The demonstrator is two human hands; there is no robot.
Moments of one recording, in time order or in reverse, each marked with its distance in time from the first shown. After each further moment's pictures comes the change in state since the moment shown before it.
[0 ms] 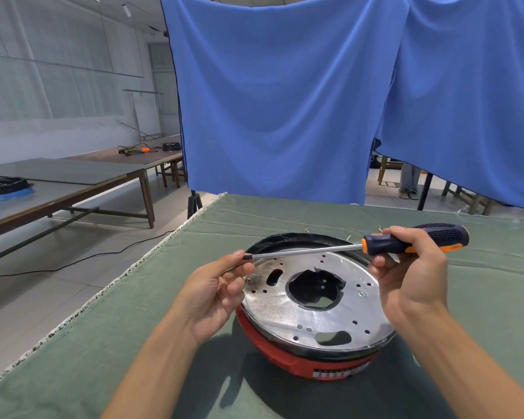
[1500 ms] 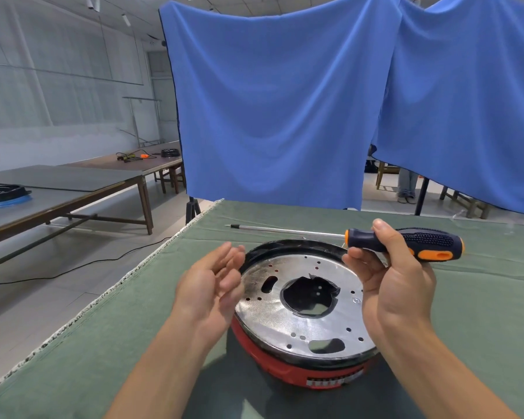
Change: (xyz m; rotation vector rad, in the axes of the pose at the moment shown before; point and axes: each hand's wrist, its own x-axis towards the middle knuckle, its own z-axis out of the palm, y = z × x) left_hand -0.012 0.005 0.024 -0.107 0.107 0.157; right_hand -0.024 -0.002 0.017 0.072 0.005 -0.117
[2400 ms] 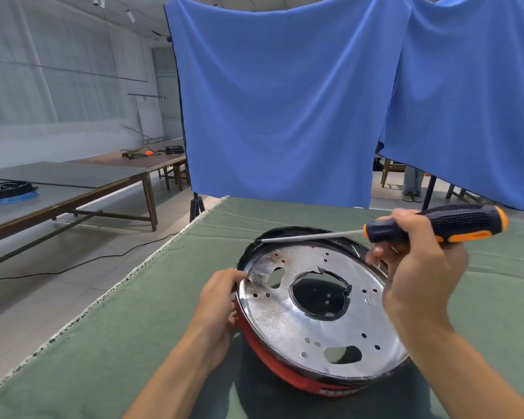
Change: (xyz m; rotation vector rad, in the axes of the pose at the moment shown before) left_hand 0.016 -0.032 -0.030 0.476 0.047 0.036; right_hand 0.013 -0.001 0.004 -0.113 -0.059 -0.285
